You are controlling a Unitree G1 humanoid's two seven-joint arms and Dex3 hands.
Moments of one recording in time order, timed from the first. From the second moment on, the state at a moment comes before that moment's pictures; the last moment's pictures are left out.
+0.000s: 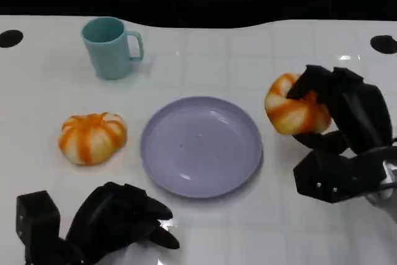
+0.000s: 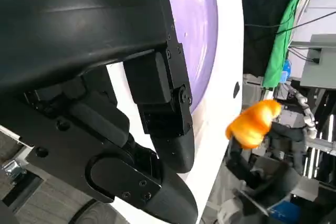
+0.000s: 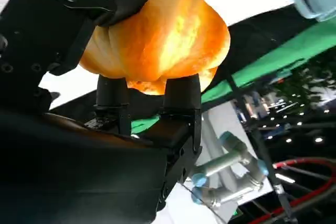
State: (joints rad) left arm -0.17 0.02 0.08 0.71 -0.29 -0.35 -0.76; right arm -0.59 -0.27 0.34 0.85 -0.63 -0.54 -0.59
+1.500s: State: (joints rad) left arm -0.13 0.02 0.07 0.66 -0.28 -0.33 -0.74; right arm -0.69 -0.08 0.44 0.87 -0.60 -0.54 -0.16
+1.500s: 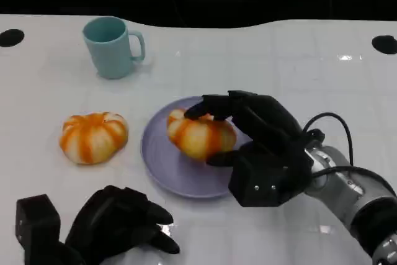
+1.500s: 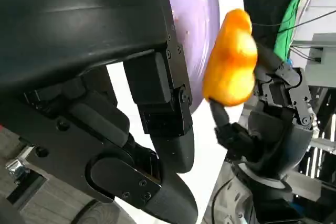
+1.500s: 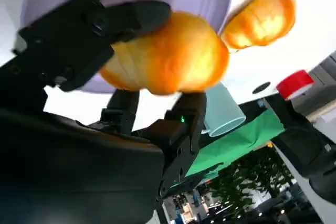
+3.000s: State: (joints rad) left arm -0.13 0.02 0.06 0.66 -0.28 -0.33 -0.74; right arm -0.25 -0.16 0.23 0.43 -0.13 -0.64 0.12
